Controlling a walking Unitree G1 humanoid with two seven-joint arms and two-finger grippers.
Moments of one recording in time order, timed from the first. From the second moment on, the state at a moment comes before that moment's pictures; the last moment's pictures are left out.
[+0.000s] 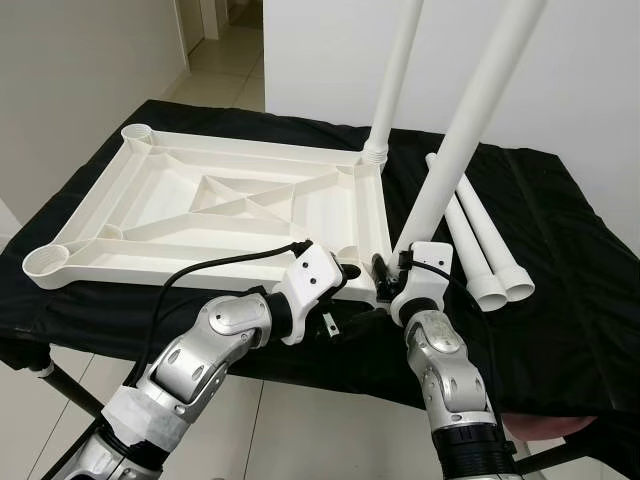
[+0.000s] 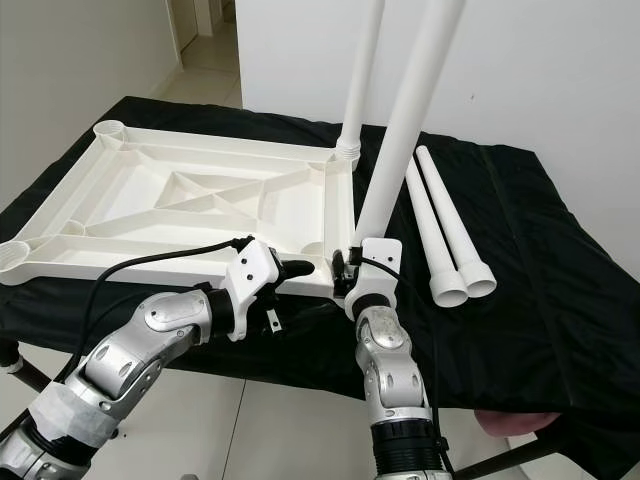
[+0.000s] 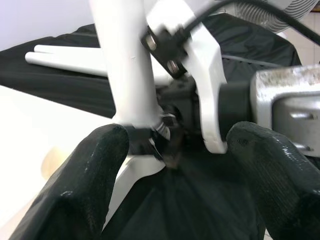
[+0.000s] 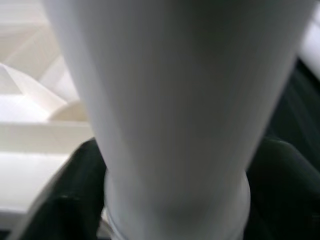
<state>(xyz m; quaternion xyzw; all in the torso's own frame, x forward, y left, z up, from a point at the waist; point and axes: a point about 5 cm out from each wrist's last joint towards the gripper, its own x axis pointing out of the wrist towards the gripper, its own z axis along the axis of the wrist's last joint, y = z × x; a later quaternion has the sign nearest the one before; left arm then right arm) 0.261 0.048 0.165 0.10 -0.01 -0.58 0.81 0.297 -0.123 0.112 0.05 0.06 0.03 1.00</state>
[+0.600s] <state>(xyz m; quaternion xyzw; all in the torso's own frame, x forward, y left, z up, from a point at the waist) 0.263 0.054 0.166 0.11 -0.01 -0.57 0.81 0.309 -0.150 0.135 -0.06 0.01 0.19 0.98</state>
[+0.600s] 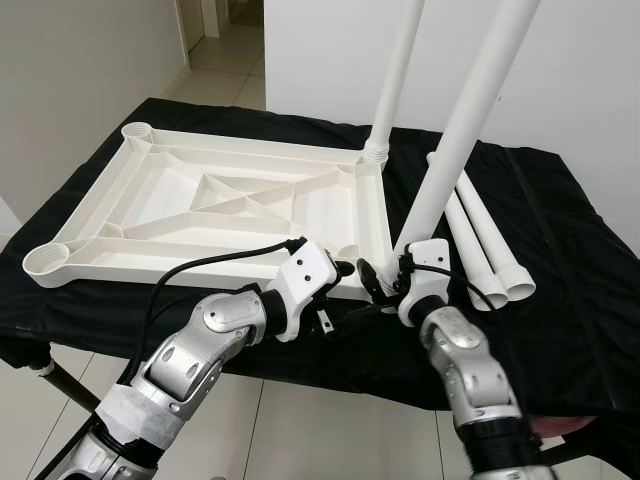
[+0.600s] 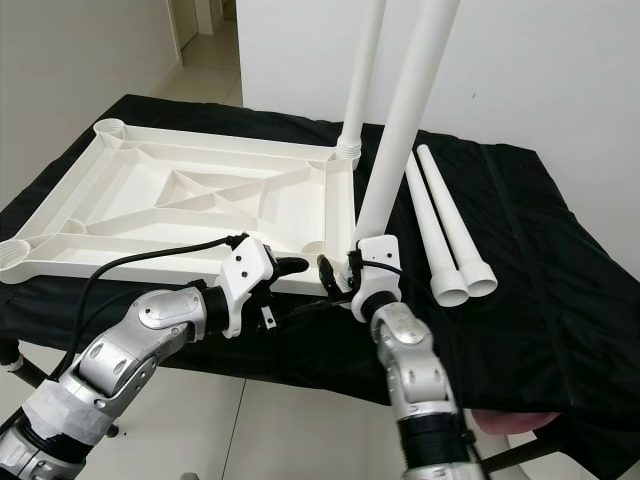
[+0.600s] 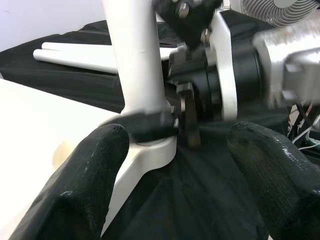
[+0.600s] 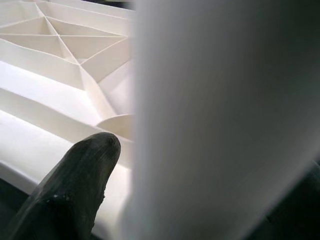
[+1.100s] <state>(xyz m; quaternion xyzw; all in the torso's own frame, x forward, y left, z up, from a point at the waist) 0.263 0.054 0.166 0.11 -0.01 -0.57 0.81 0.325 -0.149 0.124 -0.12 0.02 0.32 0.94</state>
